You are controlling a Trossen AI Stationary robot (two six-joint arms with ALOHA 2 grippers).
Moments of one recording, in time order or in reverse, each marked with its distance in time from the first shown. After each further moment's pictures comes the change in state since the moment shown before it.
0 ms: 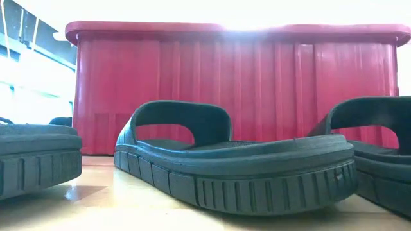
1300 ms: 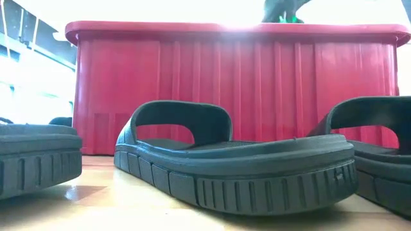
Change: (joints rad) left arm 0.000 -0.001 0.000 0.001 -0.002 -0.004; right arm -1.136 0.001 -0.786 0.251 0.201 -0.664
